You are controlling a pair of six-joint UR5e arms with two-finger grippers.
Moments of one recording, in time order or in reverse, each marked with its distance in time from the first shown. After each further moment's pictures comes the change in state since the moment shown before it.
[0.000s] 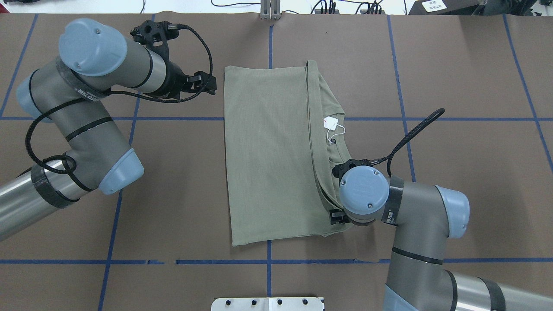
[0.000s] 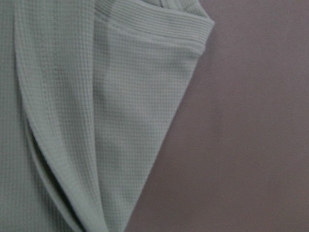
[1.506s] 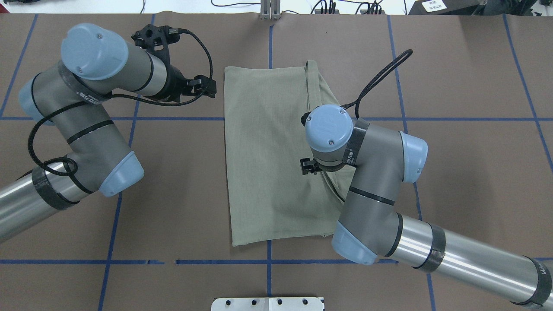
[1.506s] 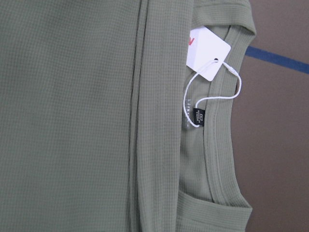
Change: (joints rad) left arm 0.005 0.007 0.009 -0.013 0.000 0.007; right arm 0.149 0.258 -0.248 0.041 0.001 -0.176
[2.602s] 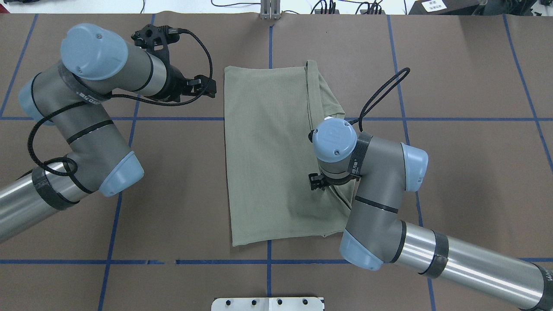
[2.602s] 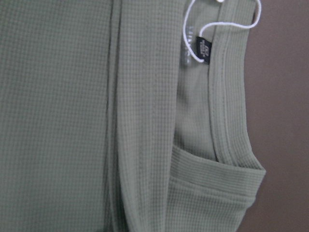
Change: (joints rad) left arm 0.000 0.000 0.000 -0.003 0.000 -0.001; right arm -0.028 -0.053 -0.010 0.010 0.062 -0.006
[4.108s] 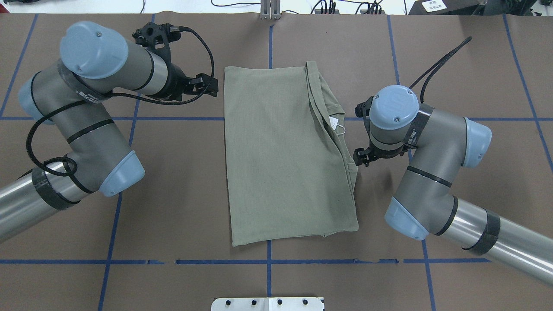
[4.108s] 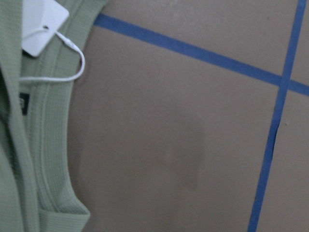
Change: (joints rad) left arm 0.000 -0.006 -0.012 0.006 0.000 -0.001; right arm 0.156 -0.124 0.086 0.003 0.023 -0.162
